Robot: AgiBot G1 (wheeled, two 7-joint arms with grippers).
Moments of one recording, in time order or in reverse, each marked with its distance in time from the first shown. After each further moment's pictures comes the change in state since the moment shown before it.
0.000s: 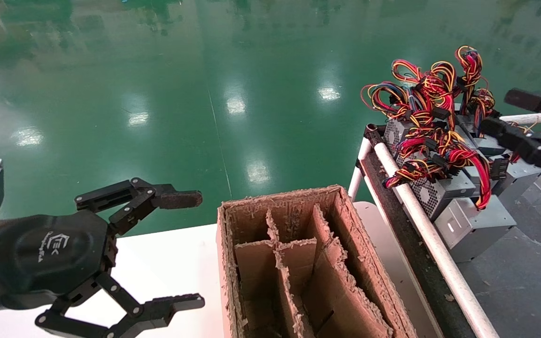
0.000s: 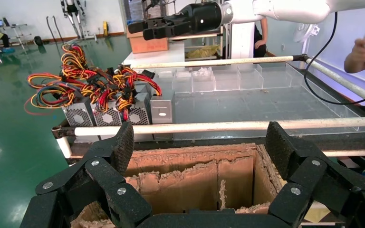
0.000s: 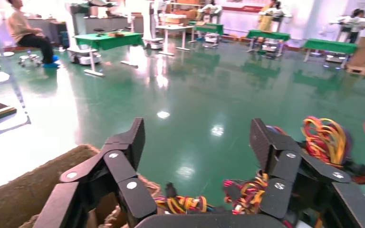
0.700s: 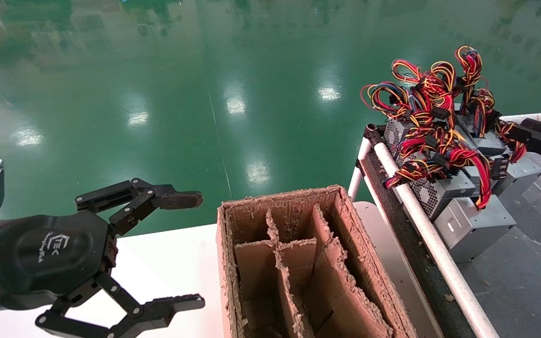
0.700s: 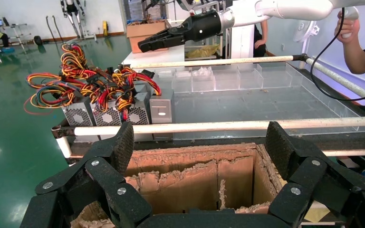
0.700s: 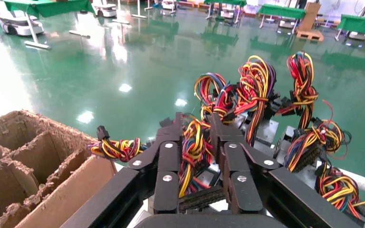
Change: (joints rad) left arm 0.000 0.000 -0.002 -0.001 0.001 0.000 -0.001; right arm 0.018 0.034 -0.044 -0.120 -0.023 0.068 -0.061
